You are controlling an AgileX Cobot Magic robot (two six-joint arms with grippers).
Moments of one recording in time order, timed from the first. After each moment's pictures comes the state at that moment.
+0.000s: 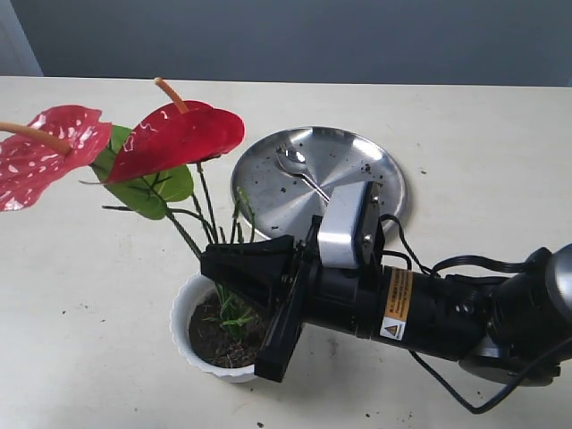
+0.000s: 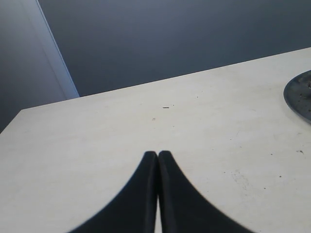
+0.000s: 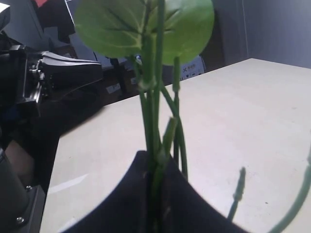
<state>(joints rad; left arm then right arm) -0.05 0.03 0.00 0.08 0.21 0.11 0.90 1.84 -0.42 -0.55 -1.29 0.36</state>
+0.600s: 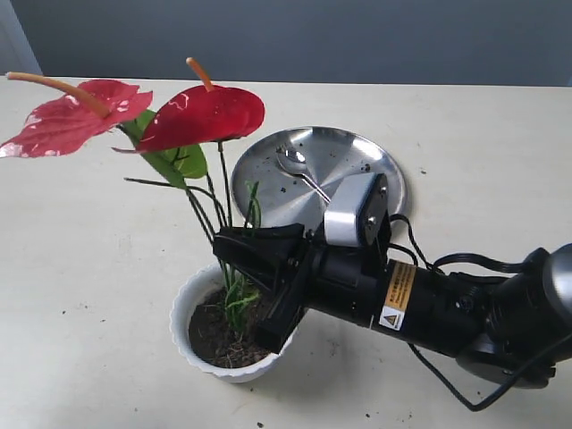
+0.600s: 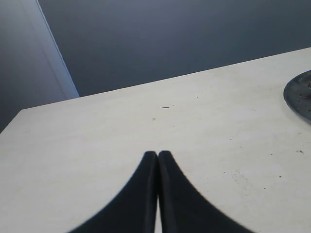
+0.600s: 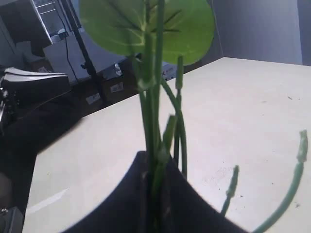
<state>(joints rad) -0.05 0.03 0.00 0.08 0.21 0.11 0.90 1.85 -0.42 -0.45 -1.29 0.40</state>
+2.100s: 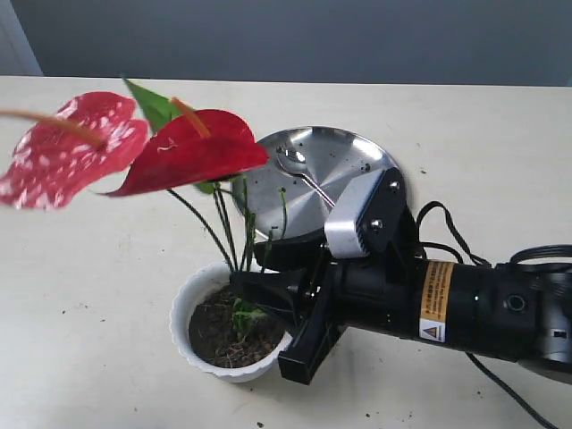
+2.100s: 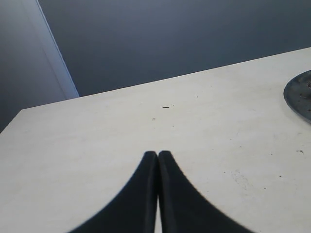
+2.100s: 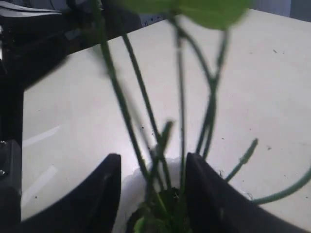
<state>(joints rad) -0.05 0.03 0.00 0.08 0.21 0.11 0.90 1.52 -0.39 -0.56 -0.84 0.49</state>
